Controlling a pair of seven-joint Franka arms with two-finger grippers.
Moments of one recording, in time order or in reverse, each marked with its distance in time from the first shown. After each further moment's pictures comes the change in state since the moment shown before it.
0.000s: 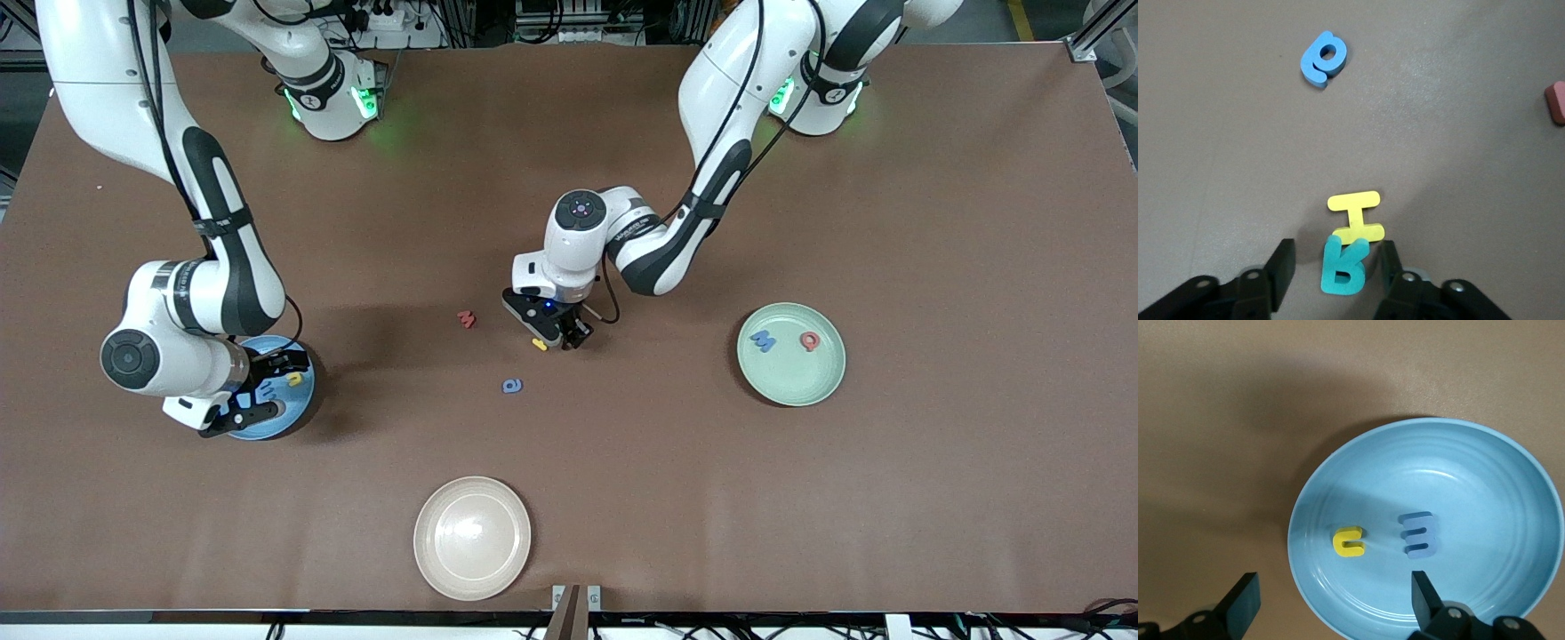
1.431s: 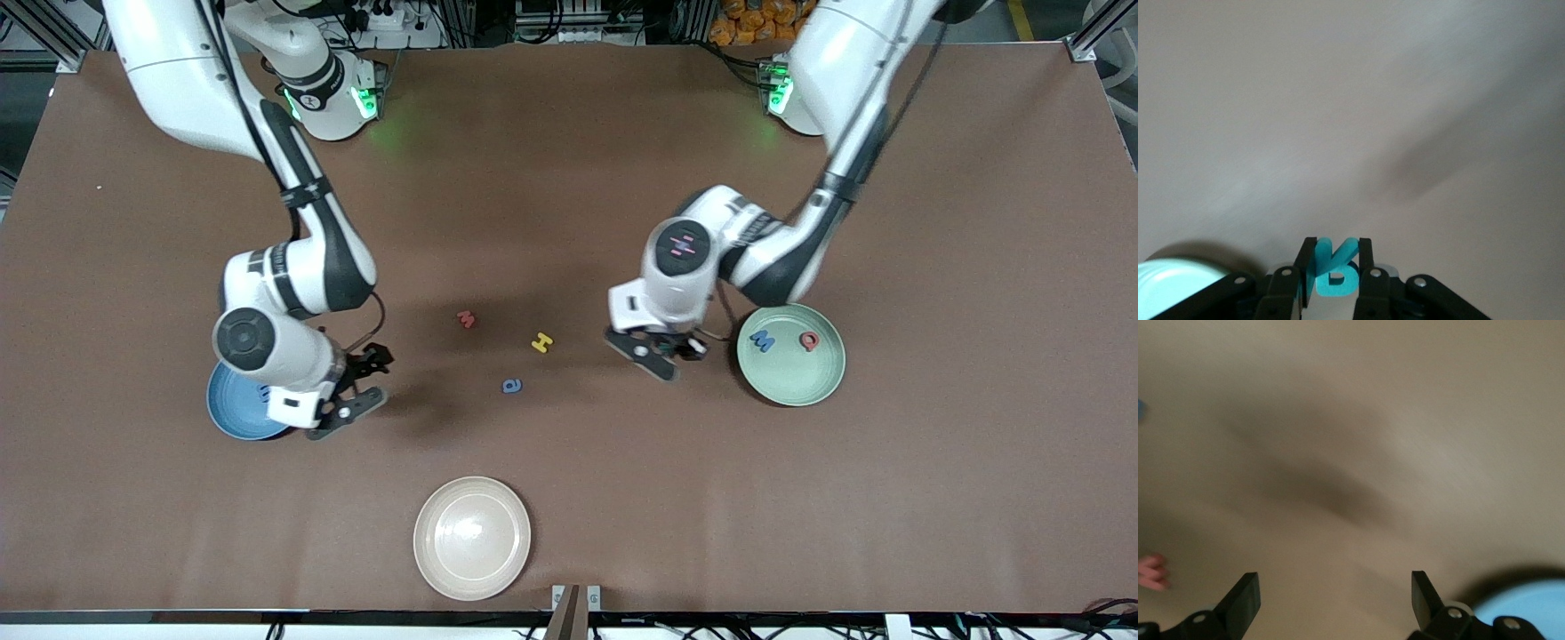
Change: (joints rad) left arm 0.444 -0.284 -0.162 -0.165 -0.001 -0.415 0.206; right arm 0.186 0.007 0.102 0.081 0.001 0.081 -0.033
